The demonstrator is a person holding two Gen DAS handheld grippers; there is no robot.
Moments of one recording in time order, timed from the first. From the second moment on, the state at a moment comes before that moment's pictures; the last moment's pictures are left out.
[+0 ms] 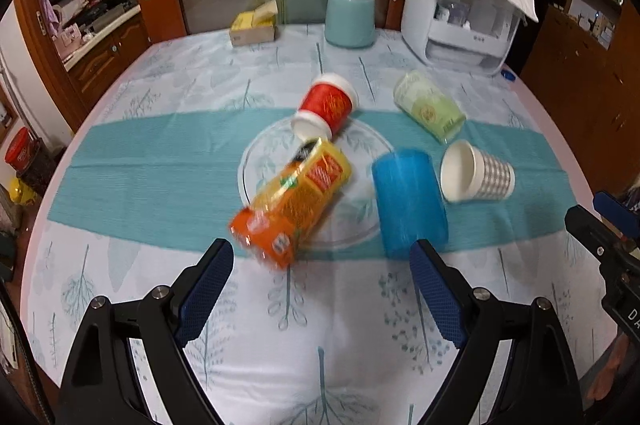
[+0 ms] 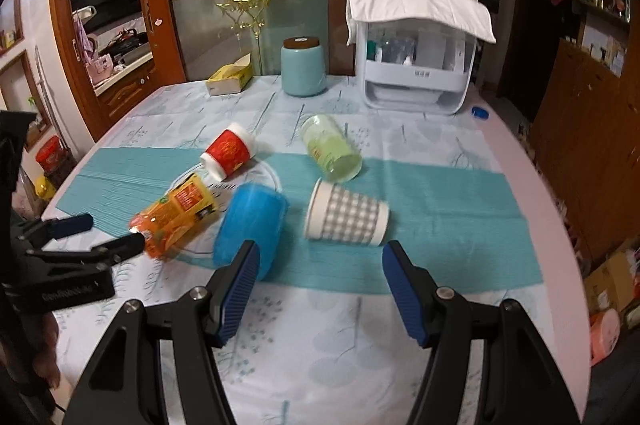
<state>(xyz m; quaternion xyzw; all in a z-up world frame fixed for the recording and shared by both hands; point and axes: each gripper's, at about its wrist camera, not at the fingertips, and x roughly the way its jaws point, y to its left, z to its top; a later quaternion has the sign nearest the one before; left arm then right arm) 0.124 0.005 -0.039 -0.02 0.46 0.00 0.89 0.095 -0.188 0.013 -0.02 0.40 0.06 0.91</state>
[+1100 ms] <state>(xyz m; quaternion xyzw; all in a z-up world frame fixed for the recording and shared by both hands) 0.195 -0.009 -0.090 -0.04 0.51 -0.03 0.86 0.201 -0.175 -0.090 -0.24 0.47 0.14 0.84</state>
